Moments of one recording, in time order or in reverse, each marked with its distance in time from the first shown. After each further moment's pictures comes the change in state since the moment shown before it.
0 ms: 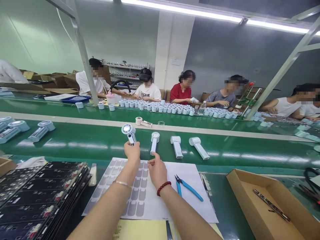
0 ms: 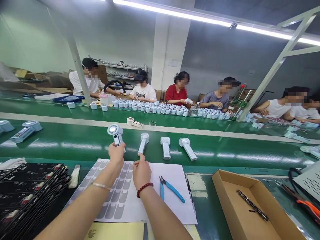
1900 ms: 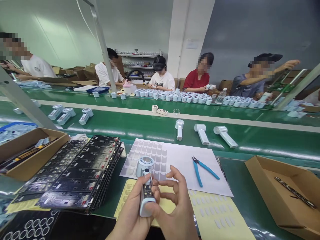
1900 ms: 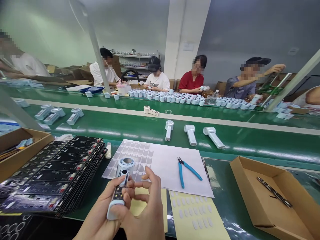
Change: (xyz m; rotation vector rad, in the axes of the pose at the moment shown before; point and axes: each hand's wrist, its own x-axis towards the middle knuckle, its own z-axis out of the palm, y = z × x) left_hand -0.168 0.029 -0.162 -0.762 -0.171 -1.031; right_hand -0.195 -0.048 -0.016 0.566 0.088 0.028
